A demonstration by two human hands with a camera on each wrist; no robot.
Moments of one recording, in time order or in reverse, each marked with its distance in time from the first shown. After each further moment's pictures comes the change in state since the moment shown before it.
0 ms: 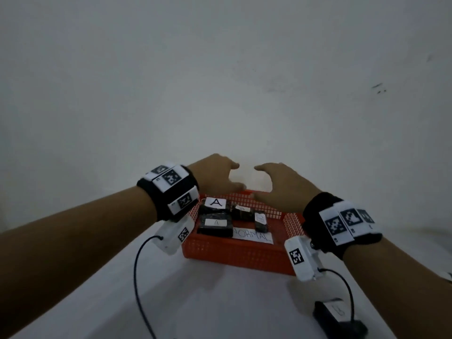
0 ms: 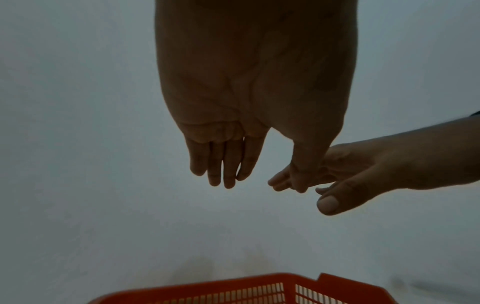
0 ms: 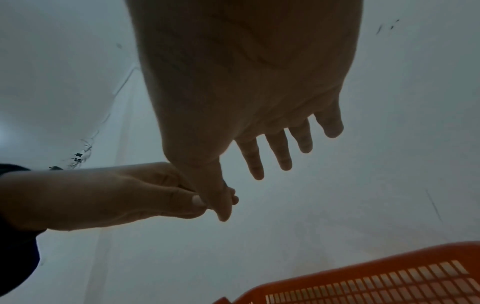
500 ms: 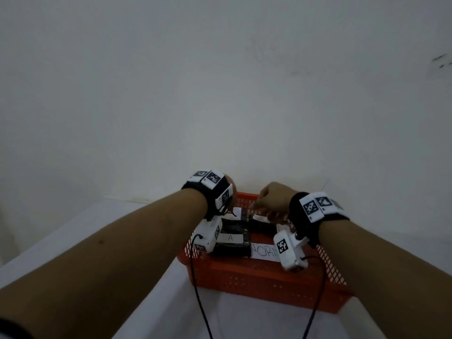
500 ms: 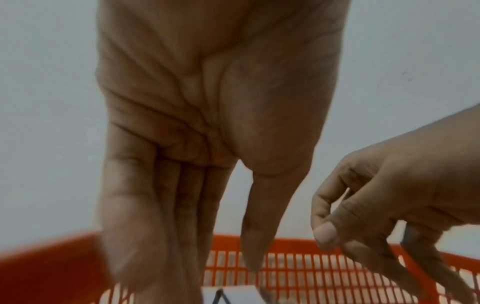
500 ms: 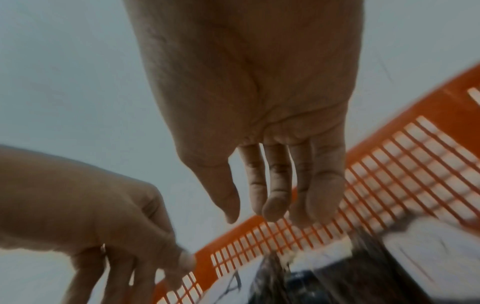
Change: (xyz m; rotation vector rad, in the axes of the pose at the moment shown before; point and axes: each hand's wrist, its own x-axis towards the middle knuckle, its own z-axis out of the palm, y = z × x) left_hand 0.106 -0.074 0.077 0.211 -0.333 -0.216; right_hand 0.120 0.018 0.087 0.425 -0.281 0.270
